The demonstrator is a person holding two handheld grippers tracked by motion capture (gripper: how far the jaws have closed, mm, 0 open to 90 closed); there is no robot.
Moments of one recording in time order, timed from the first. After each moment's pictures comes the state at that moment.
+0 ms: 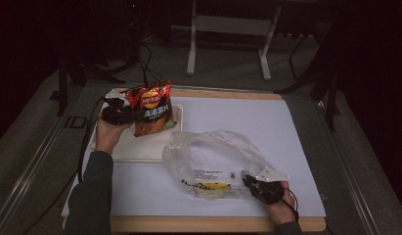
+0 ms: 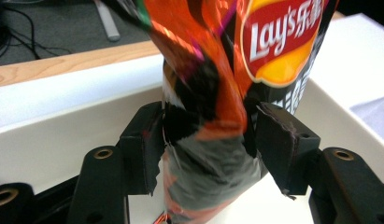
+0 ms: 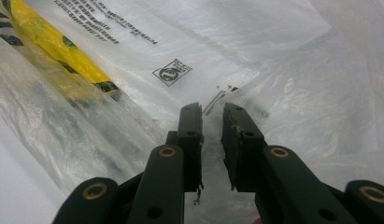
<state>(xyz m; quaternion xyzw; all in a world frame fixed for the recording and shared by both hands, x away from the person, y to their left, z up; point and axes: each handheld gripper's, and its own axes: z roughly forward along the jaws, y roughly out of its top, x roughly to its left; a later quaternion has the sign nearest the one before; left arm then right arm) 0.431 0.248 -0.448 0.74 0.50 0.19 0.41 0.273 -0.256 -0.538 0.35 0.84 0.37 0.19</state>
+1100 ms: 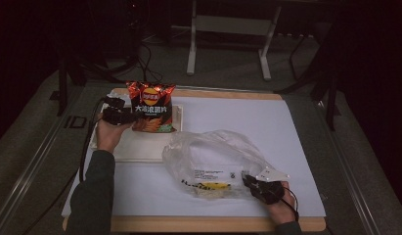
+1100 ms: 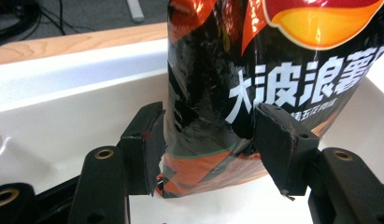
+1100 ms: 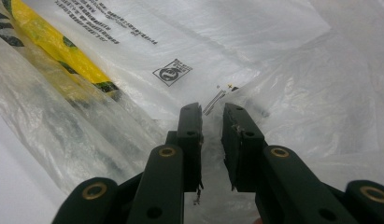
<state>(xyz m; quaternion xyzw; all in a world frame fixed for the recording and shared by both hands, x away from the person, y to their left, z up) 0.437 0.250 -0.454 0.72 0.54 0.19 0.38 0.273 -0.256 -0.538 0.35 0.84 0.37 0.19</state>
